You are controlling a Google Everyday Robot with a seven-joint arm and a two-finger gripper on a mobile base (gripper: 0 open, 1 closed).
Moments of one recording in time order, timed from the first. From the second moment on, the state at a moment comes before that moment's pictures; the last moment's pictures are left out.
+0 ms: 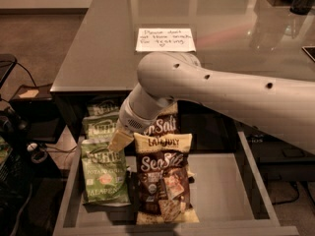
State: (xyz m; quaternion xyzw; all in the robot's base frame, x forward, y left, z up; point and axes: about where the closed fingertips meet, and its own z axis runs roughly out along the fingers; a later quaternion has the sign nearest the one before) arm 0.492 0.106 0.750 -0.62 0.74 0.18 0.21
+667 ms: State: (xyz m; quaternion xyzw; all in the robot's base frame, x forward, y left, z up) arm 0.490 0.118 0.717 -0.61 0.74 0.21 0.18
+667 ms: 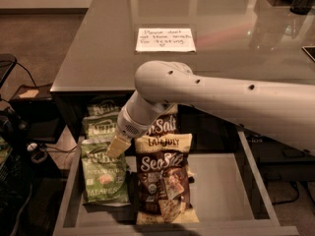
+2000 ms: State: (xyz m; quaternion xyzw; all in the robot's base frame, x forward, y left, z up) arm 0.488 0.130 0.711 -0.62 0.73 0.22 0.17
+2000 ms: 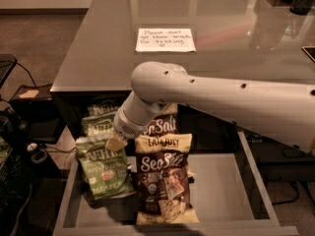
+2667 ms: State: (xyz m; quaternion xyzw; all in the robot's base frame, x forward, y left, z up) arm 0.489 0.121 0.793 -0.63 0.72 0.19 0.23
